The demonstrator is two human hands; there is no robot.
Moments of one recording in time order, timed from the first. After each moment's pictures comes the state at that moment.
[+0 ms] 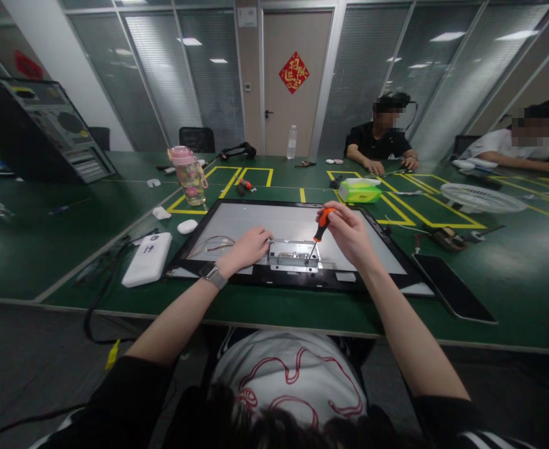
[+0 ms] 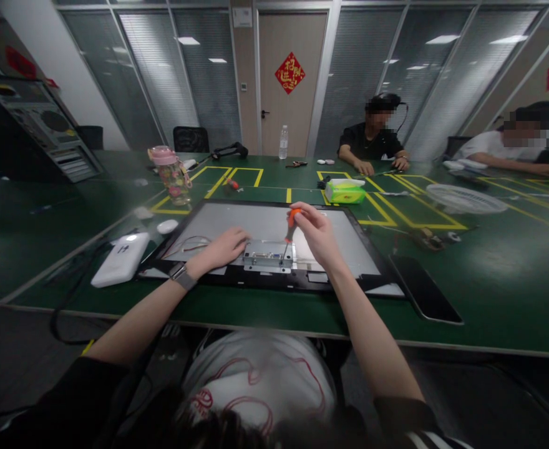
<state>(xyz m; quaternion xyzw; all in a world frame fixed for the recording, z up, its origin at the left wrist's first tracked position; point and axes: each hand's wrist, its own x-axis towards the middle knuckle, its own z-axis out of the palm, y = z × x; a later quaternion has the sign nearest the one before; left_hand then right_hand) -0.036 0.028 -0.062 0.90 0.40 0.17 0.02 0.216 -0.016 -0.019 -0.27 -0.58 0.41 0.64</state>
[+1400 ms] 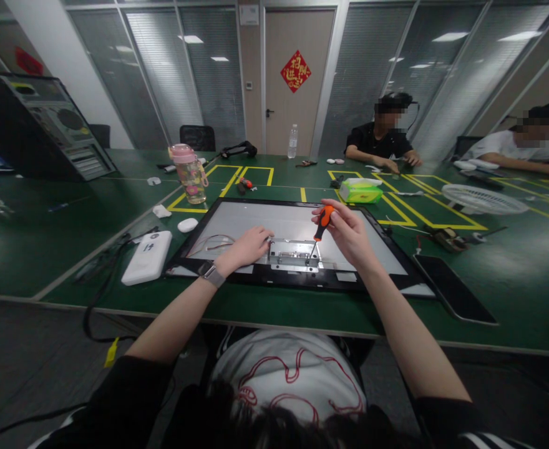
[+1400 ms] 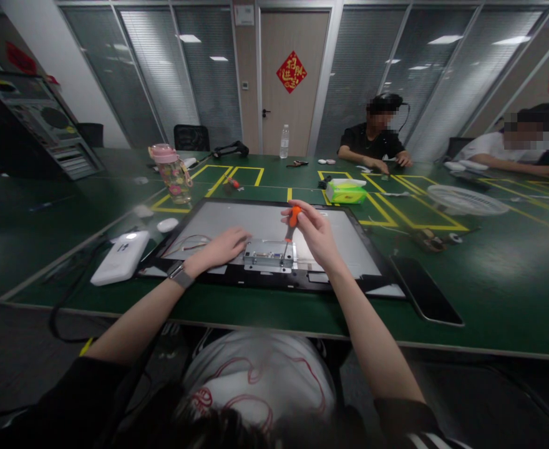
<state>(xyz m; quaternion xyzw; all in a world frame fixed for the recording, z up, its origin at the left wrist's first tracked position) -0.037 0.027 -0.057 0.90 0.41 0.15 0.04 0.213 -0.020 -0.018 -0.27 -0.60 0.42 0.62</state>
